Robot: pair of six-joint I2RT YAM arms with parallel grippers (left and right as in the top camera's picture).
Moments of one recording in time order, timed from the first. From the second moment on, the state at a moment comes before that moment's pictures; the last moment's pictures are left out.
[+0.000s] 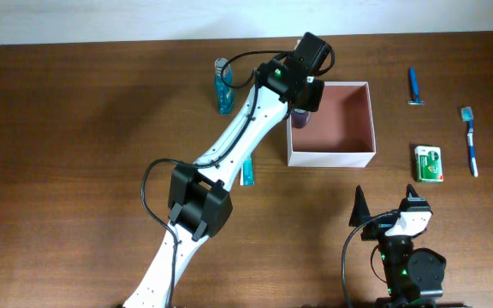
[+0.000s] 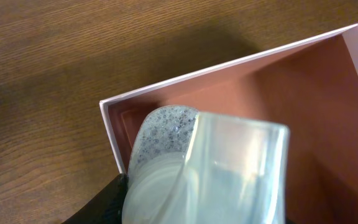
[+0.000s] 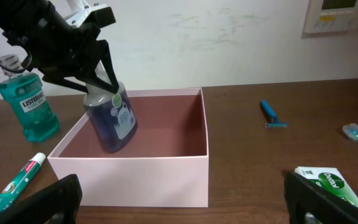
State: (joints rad) left arm -0.66 2.58 2.65 -1.05 -0.04 -0.31; right arm 0.01 0.01 0.01 -0.07 0.00 0.07
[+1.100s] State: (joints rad) left arm -0.60 2.57 3.11 -1.19 -0.04 -0.26; right arm 0.01 0.01 0.01 -0.07 0.00 0.07
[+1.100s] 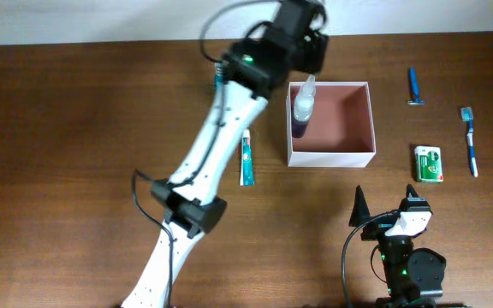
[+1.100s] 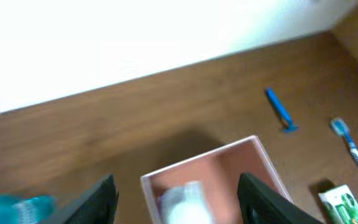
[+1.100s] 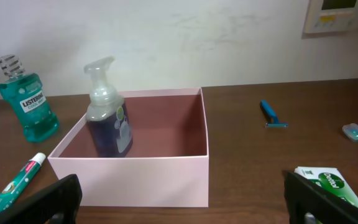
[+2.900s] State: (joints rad) left arm -0.33 2.53 2.59 -1.16 -0.02 -0.15; right arm 0.01 0.01 0.01 -0.07 0.00 0.07
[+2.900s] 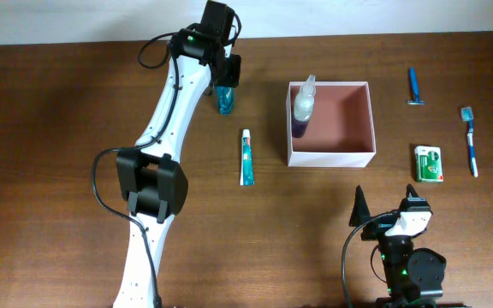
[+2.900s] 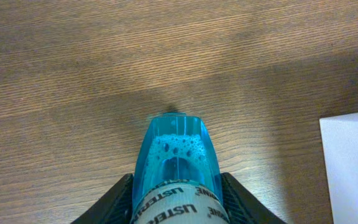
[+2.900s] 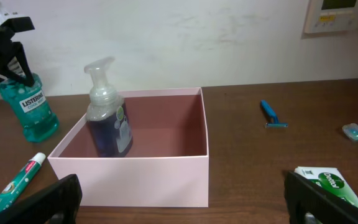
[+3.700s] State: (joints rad) left arm -0.35 2.43 2.82 -1.17 0.04 -0.15; right arm 0.01 0.01 0.01 -0.07 0.00 0.07
